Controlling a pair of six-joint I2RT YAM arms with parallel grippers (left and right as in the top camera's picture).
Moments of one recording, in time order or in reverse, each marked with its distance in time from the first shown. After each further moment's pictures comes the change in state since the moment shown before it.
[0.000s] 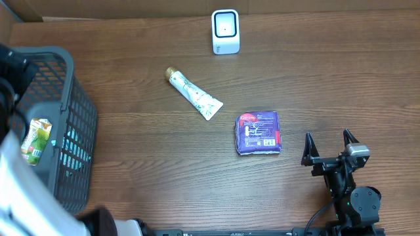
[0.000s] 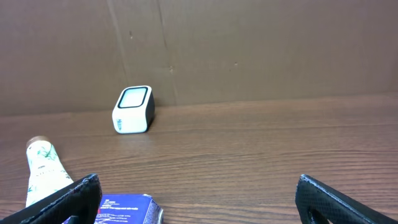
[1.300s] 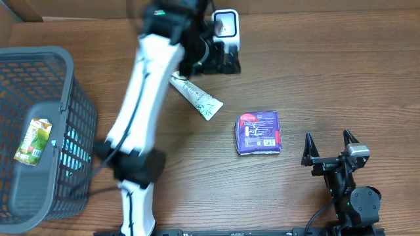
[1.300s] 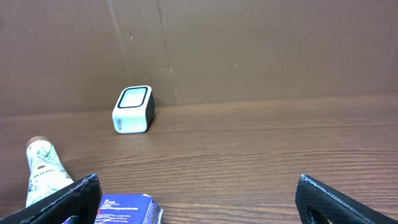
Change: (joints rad) left arm -0.769 0.565 0.041 0.036 0.585 0.342; right arm 0.000 0.000 0.000 -0.001 0.000 0.000
